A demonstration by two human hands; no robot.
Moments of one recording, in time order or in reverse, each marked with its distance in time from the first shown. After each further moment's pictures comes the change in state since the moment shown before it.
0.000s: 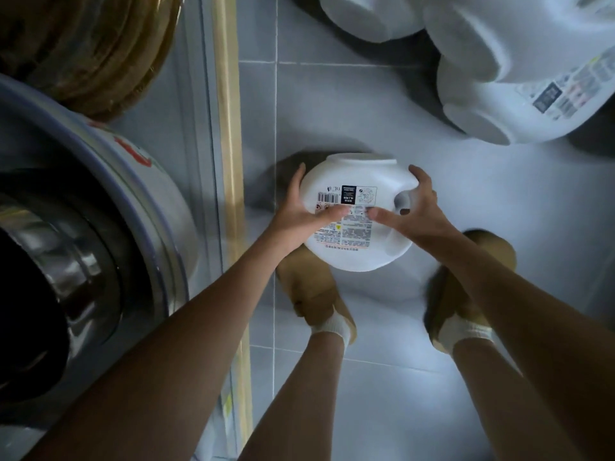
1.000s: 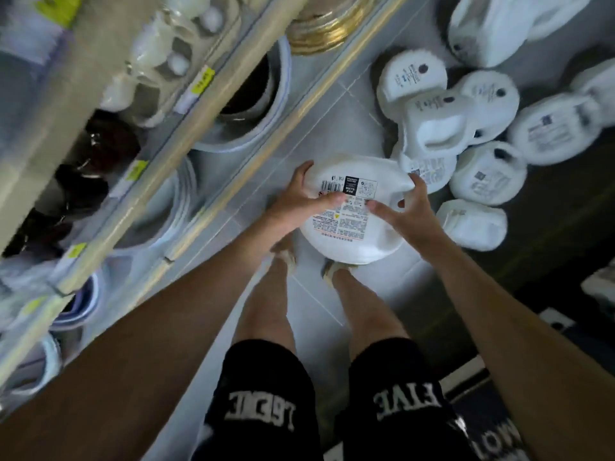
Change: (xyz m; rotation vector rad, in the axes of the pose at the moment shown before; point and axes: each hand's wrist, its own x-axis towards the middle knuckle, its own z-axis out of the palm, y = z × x) left_hand -0.410 0.087 0.110 -0.538 0.265 0.173; right_hand -0.339 -0.173 -0.161 -0.418 -0.230 -0.289
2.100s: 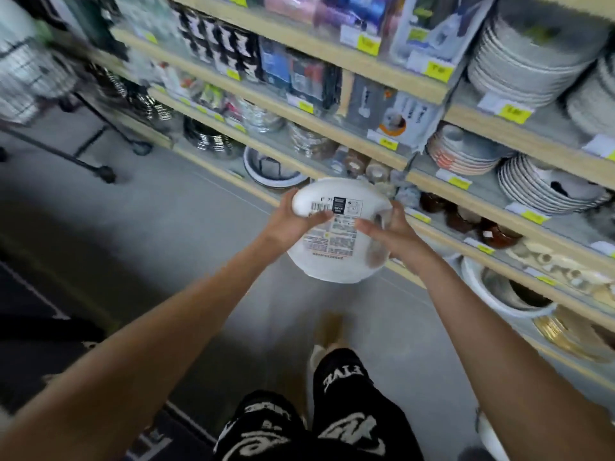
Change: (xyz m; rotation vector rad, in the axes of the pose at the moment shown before) left_hand -0.667 -0.365 -0.090 -0.854 1.193 0.305; right_hand -0.548 -0.069 0.402 -0.751 -0.943 -0.634
